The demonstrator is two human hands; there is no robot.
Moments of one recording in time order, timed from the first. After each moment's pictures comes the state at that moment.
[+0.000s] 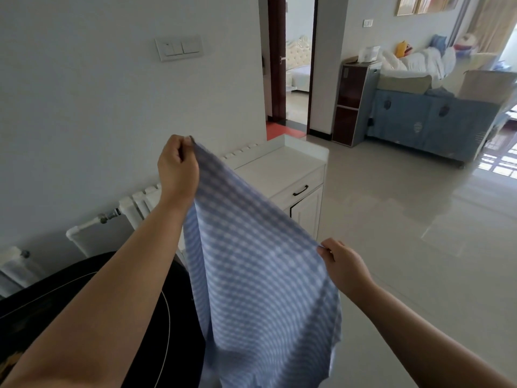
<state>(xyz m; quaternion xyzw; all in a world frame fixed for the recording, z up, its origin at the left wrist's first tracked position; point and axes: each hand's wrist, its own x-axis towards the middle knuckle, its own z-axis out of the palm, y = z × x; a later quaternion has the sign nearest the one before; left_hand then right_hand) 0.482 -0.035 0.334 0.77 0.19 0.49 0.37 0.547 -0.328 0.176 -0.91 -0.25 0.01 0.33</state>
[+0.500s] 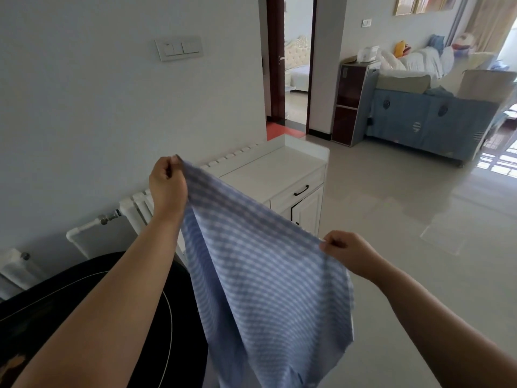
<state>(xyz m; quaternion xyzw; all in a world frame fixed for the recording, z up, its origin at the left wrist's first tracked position) 0.472 -0.011 0.307 0.73 0.26 0.48 0.42 0.569 -0.334 0.206 -0.87 -0.27 0.14 0.39</state>
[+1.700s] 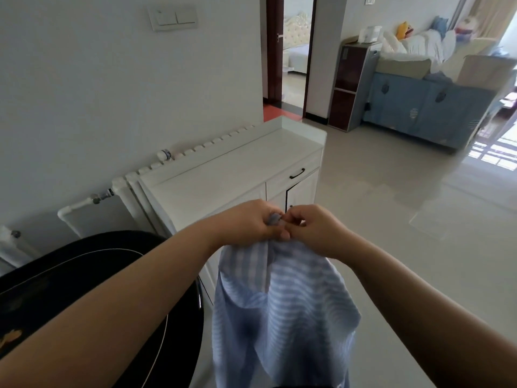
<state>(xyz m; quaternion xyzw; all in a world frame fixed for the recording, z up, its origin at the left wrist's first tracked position) 0.447 -0.126 0.290 0.94 -0.07 -0.08 0.32 0.508 -0.286 0.266 -0.84 -0.38 0.12 0.38</state>
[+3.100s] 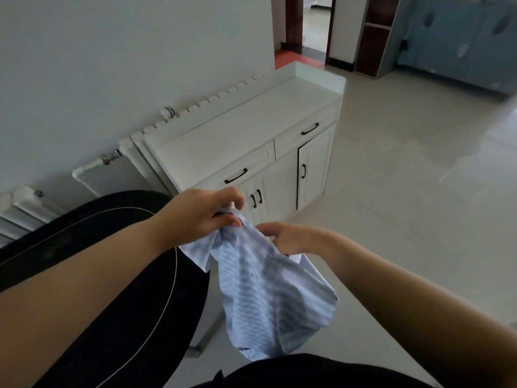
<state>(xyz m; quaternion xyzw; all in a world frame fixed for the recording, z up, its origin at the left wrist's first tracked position) 0.389 -0.097 0.254 0.98 -0.12 0.09 0.11 0.510 -0.272 0.161 -0.73 -0.43 0.47 0.25</state>
